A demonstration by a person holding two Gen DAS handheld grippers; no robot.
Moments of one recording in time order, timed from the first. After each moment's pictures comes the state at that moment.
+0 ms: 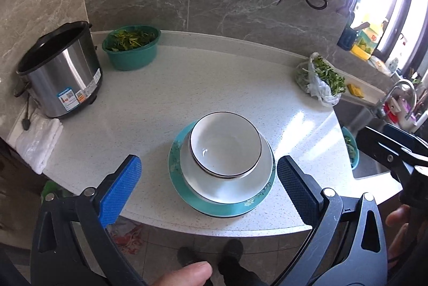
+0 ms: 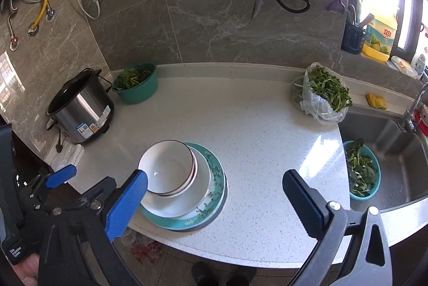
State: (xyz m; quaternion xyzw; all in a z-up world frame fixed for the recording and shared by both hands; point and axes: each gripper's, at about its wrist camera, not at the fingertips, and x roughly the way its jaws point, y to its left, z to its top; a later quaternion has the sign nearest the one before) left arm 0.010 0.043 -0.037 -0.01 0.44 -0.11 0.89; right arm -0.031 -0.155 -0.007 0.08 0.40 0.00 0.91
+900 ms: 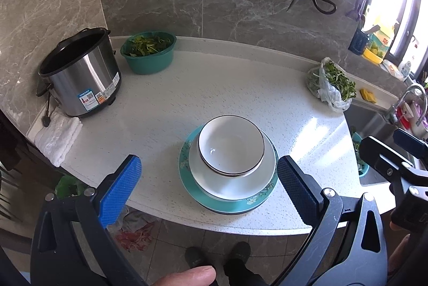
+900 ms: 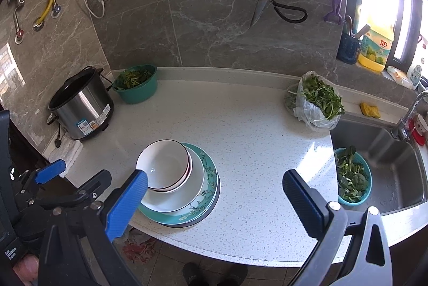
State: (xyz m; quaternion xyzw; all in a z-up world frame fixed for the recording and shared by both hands) left arm -0.008 0.034 -0.008 0.01 0.43 -0.06 0.90; right arm -0.045 -0.155 0.007 0.06 0.39 0.00 0.92
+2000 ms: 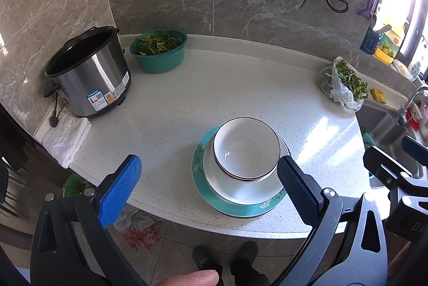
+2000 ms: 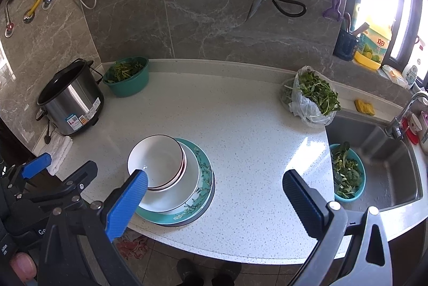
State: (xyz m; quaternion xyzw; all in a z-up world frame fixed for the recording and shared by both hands) left arm -0.003 0.036 -0.012 0.01 0.44 -0.03 0.90; right arm -0.032 -0.146 -0.002 0.04 0.41 -0.03 0.91
